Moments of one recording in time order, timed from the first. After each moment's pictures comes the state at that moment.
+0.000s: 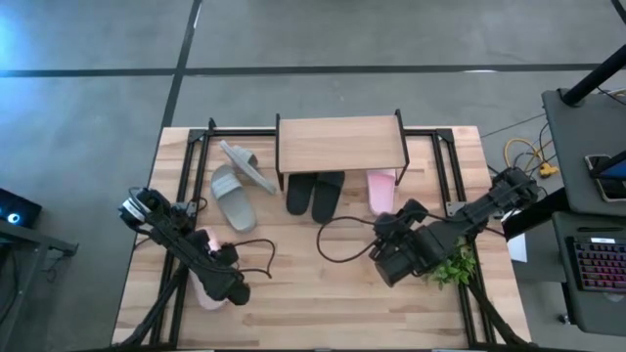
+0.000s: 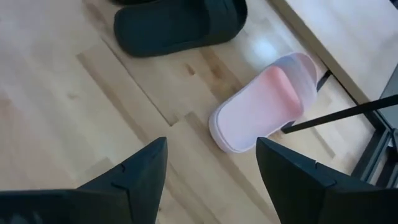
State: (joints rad) left arm -0.73 1.77 1.09 -1.56 0.10 -1.16; right arm 0.54 1.60 1.39 -1.40 0.68 1.17
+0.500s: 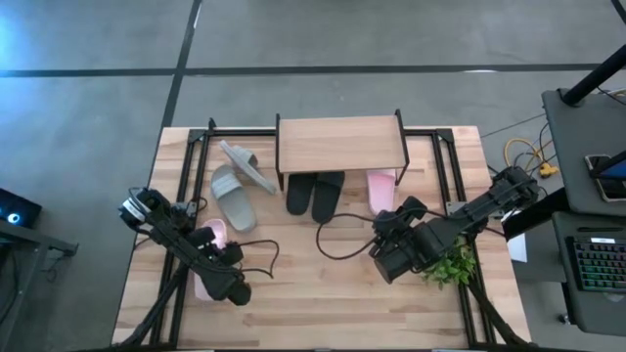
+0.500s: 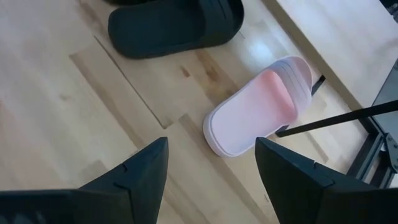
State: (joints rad) left arm -0.73 1.76 1.09 -1.53 -0.05 -1.16; right arm 0.52 1.59 1.39 -1.40 0.68 1.13
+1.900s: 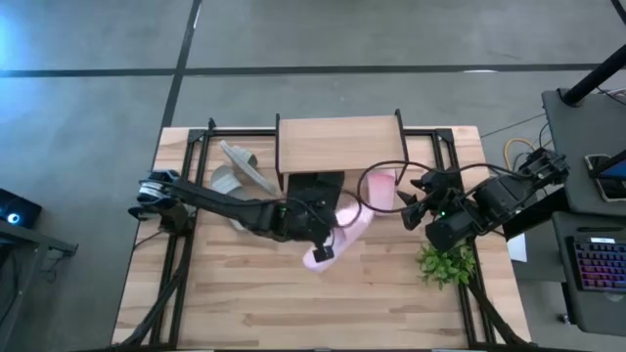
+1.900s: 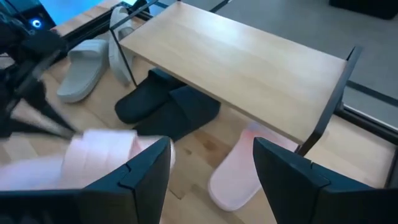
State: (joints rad) left arm -0.23 1.77 1.51 -0.49 -0.46 -0.28; right arm 0.54 1.21 1.41 -1.46 0.90 1.30
